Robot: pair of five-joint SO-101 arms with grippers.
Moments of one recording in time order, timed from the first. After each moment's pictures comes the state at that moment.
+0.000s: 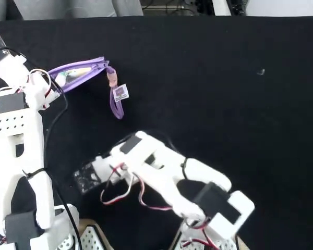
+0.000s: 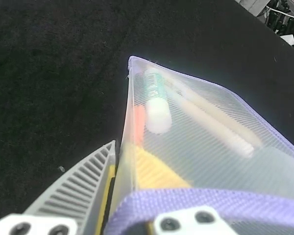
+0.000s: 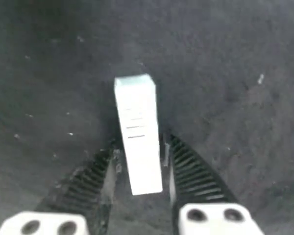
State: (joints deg) left arm -18.6 -19.6 21.6 55.3 22.7; right arm -45.6 1.3 39.0 51.7 71.2
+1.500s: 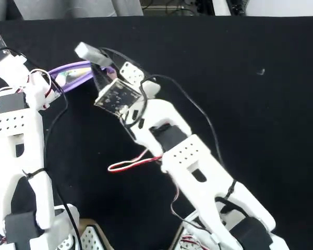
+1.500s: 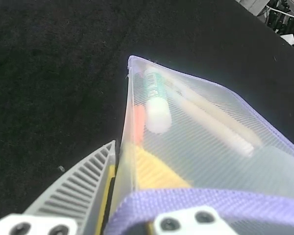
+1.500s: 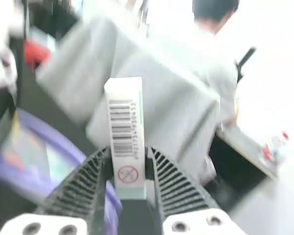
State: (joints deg) left arm -17.4 -19.6 21.7 55.3 22.6; right arm -35.6 -26.3 42.4 -13.1 28.0
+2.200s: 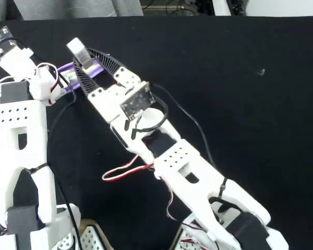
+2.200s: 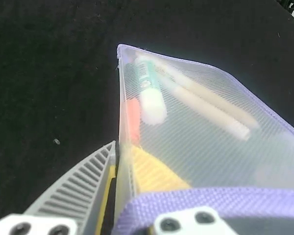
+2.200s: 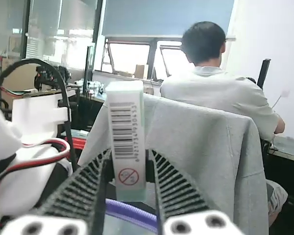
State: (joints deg) left arm -14.8 -18.3 10.6 69.1 25.6; right arm -39.0 -23.8 48.5 -30.8 7.1
